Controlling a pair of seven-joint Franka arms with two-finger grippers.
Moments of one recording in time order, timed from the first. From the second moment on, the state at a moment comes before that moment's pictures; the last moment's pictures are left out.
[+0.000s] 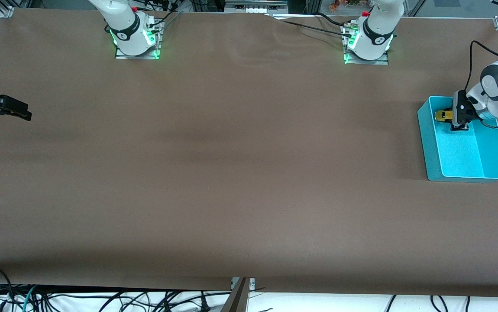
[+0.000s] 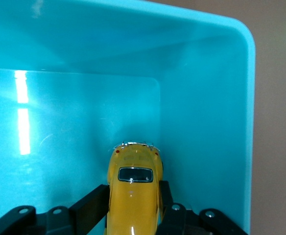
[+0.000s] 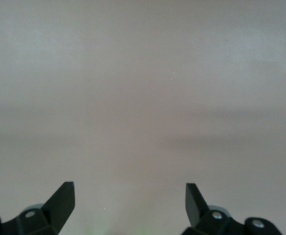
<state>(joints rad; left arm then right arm) 0.57 0.32 0.04 -2.30 0.16 2.34 2.06 -0.09 0.15 0.02 -1.46 -0.06 1.51 -0.09</state>
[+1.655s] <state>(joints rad) 0.25 0.04 -0.05 -1.91 0.04 1.88 1.18 -0.09 0.16 0.01 -1.46 -0.06 1.51 -0.09</state>
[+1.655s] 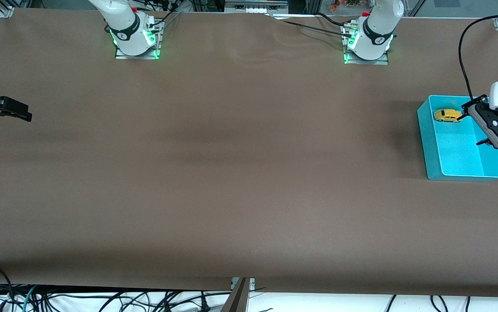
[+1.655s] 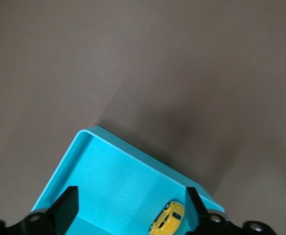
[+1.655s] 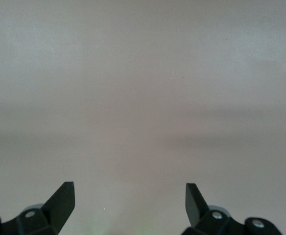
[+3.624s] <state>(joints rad) 0.03 -0.03 -0.10 -1.75 0.04 1.68 -0.07 -0.09 0.16 0.01 -1.46 -0.06 1.52 -0.09</state>
